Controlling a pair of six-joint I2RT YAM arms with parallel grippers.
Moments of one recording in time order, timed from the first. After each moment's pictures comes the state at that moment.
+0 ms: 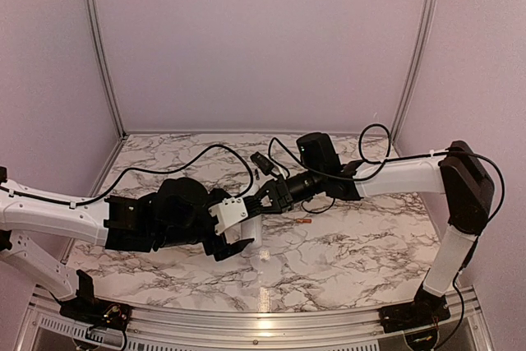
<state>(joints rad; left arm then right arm) -1.20 1.36 0.84 -0.01 -0.24 0.34 0.78 1.78 1.12 0.14 -1.01 0.64</state>
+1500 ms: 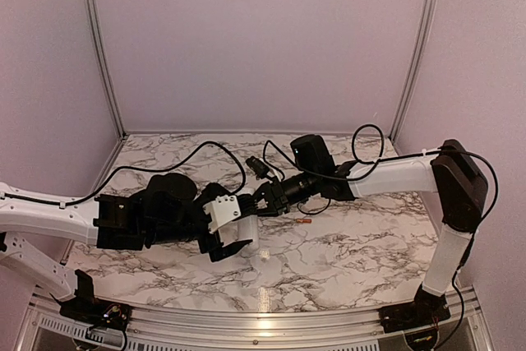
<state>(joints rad) -1.20 1.29 0.82 0.02 -0.19 0.39 0.79 1.82 1.15 0.12 -1.01 0.66</state>
